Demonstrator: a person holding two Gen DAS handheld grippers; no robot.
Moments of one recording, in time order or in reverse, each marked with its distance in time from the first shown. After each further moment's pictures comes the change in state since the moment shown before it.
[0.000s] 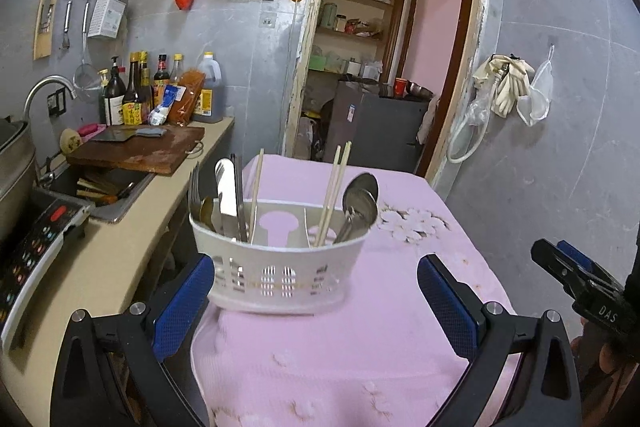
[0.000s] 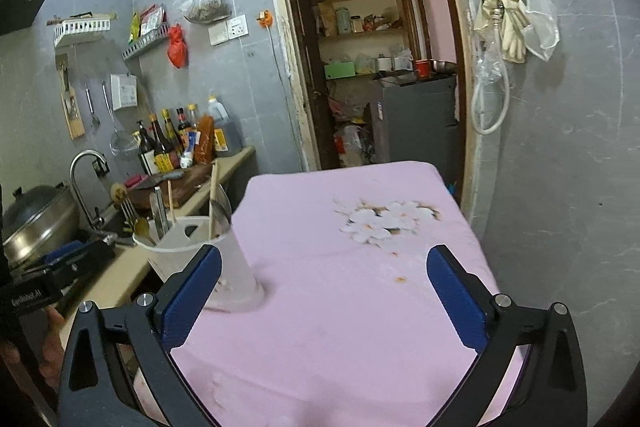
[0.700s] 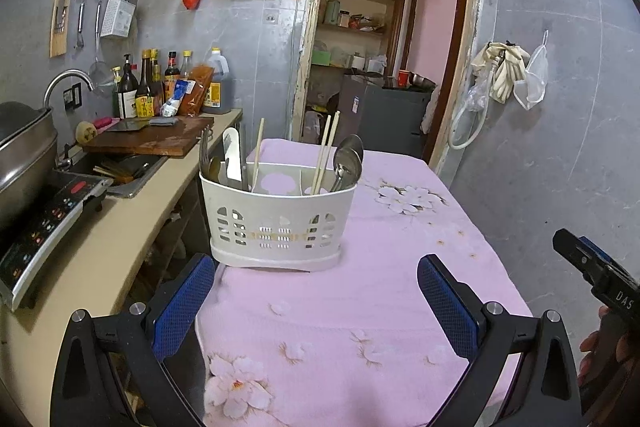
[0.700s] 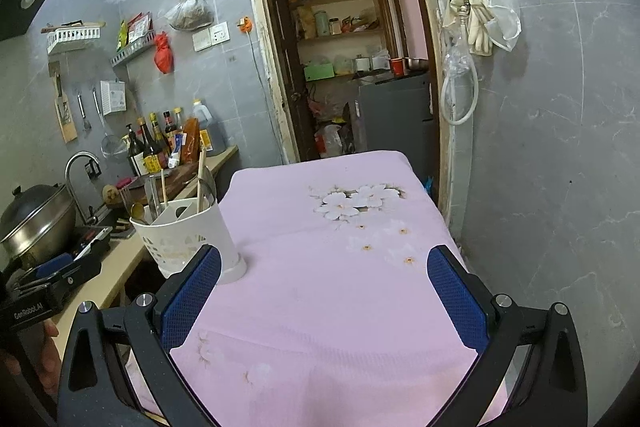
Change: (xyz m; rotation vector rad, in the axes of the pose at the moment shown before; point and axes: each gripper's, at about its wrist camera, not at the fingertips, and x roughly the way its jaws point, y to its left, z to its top) left arm -0.037 -0.019 -0.041 0.017 0.008 0.038; right arm -0.046 -0.024 -0.028 0.039 -0.011 -0.048
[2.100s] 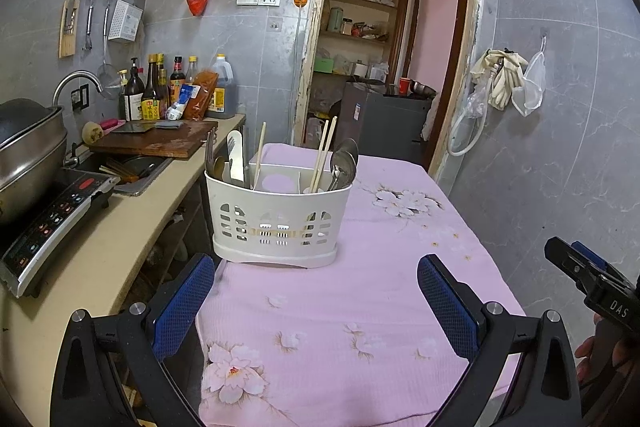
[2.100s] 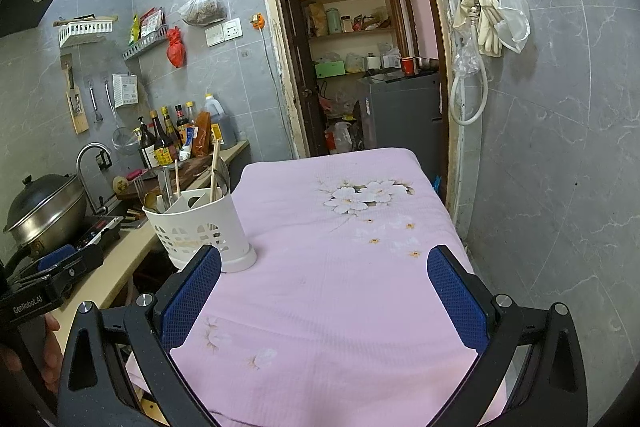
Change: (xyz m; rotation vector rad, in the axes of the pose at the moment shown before) left arm -0.018 -0.006 -0.008 -0.008 -0.031 0.012; right arm -0.011 0.004 -0.006 -0.019 0.009 0.033
